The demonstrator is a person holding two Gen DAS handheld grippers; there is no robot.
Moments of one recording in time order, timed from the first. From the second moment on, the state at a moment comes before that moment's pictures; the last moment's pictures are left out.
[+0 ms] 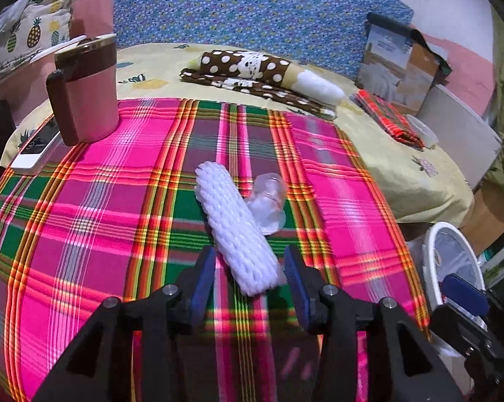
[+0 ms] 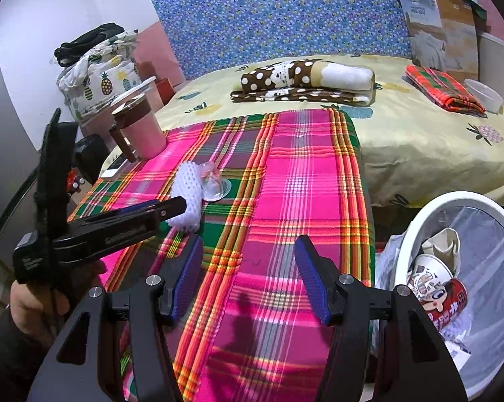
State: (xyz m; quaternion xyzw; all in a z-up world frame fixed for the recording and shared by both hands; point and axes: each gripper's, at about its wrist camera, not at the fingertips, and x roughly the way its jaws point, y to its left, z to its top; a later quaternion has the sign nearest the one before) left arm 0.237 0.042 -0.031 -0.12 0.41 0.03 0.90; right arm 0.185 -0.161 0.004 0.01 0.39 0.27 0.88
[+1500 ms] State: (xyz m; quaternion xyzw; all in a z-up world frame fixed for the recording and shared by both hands) left arm 0.188 0.104 -0.018 -0.11 0.39 0.04 0.91; right arm 0.217 -0.089 -0.009 -0.04 0.41 0.28 0.86
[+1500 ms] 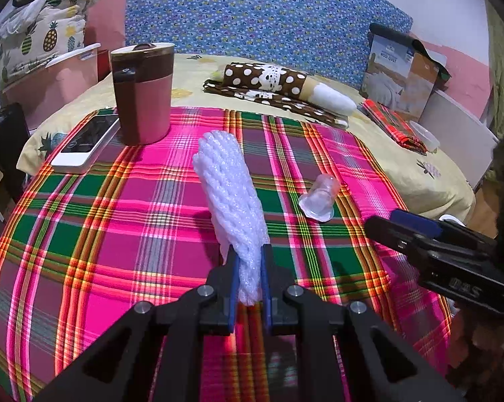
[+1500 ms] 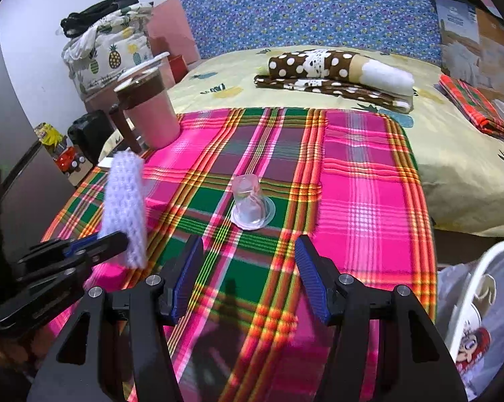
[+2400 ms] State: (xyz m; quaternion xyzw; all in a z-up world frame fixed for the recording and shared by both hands) left arm 0.194 0.111 -0.027 -0.12 0.40 0.03 0.91; right arm 0.245 -0.067 -0.015 -0.03 0.41 0.28 0.87
